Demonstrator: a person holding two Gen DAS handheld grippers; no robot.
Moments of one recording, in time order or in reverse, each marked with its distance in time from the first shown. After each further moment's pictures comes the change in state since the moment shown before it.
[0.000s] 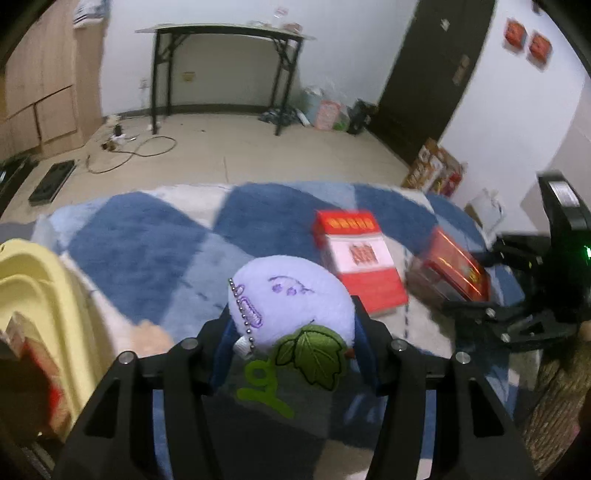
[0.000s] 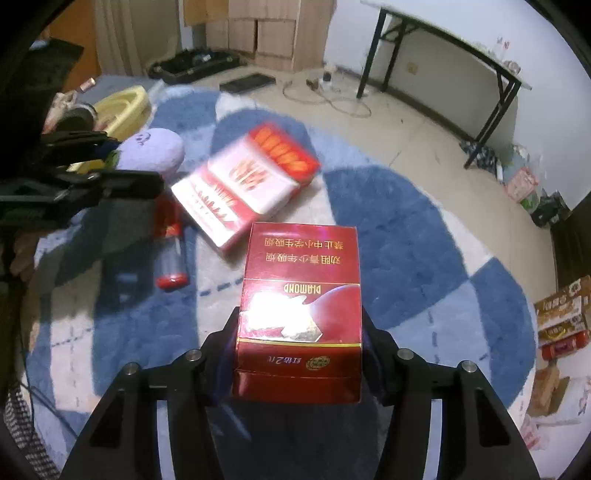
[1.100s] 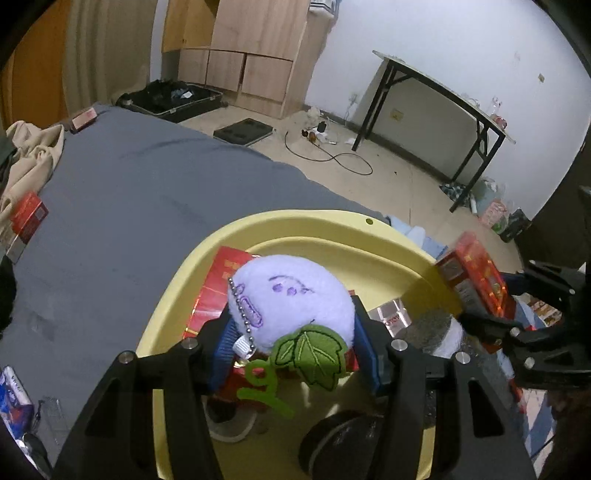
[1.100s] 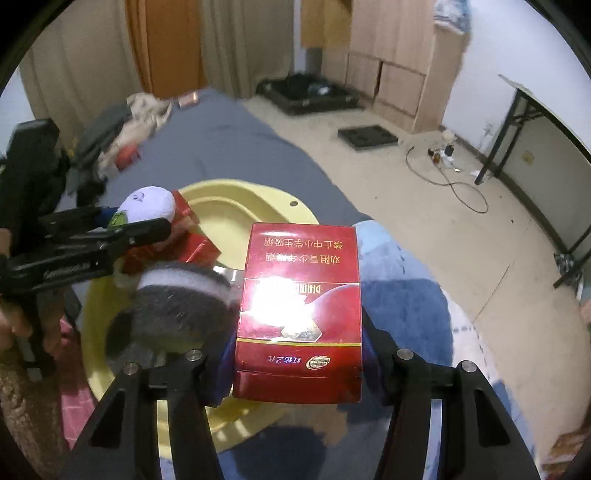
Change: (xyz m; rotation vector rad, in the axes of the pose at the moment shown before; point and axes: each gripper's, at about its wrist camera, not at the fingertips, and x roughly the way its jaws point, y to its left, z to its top) left arm -0.129 0.206 -0.063 -0.517 -0.139 0.478; right arm 0.055 0.221 0.209 -0.309 -0.060 0.284
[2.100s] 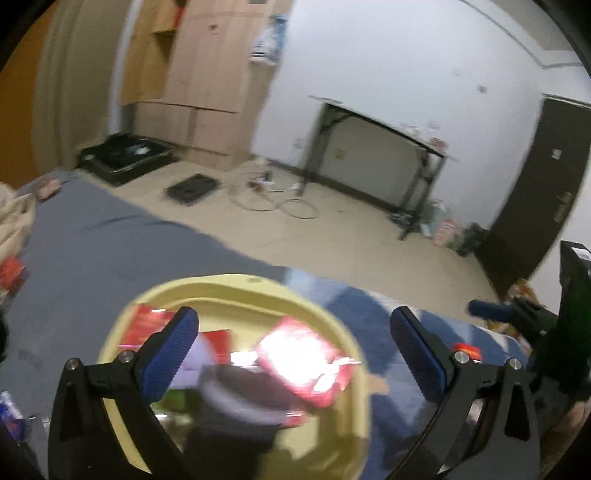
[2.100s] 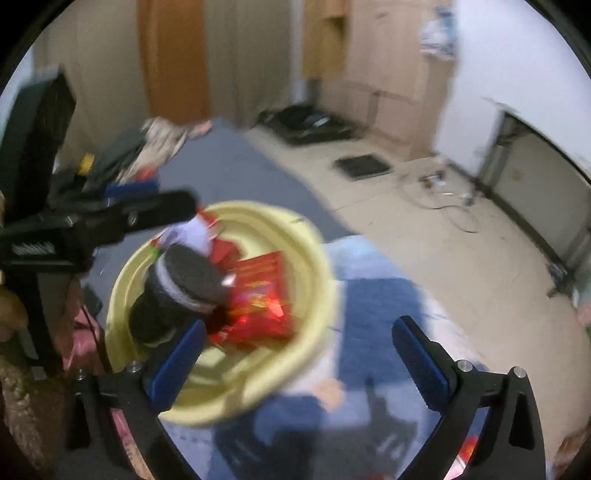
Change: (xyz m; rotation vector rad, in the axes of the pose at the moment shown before) left arm -0.067 -0.094 0.011 0.118 -0.174 -0.200; right arm -0.089 -0.032 -0.060 0.118 -0.218 -0.105
